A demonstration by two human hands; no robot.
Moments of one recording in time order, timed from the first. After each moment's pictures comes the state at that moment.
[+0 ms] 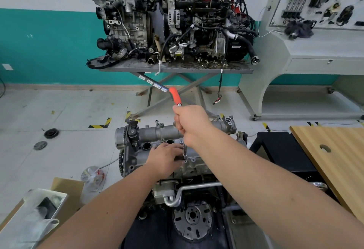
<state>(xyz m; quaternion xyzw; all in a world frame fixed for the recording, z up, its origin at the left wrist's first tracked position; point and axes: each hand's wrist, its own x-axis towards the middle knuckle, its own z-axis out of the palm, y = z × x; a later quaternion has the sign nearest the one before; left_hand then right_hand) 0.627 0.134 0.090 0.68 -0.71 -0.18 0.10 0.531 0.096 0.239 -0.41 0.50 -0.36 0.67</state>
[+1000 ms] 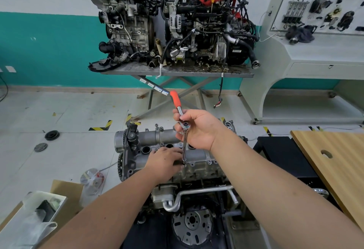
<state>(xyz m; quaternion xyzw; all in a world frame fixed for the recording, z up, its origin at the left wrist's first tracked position) 0.626 0.133 0.092 0.68 -0.71 -0.17 0.07 0.491 0.073 0.234 -0.39 0.33 -0.23 0.83</state>
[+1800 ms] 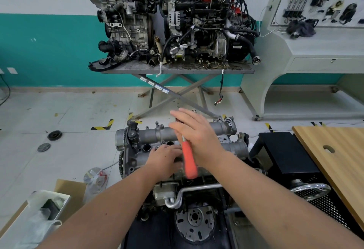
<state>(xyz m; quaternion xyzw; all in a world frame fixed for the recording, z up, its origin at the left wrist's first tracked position) 0.628 0.133 0.085 0.68 -0.69 -0.21 0.16 0.477 0.096 0.181 -0.88 0.20 -0.43 0.00</state>
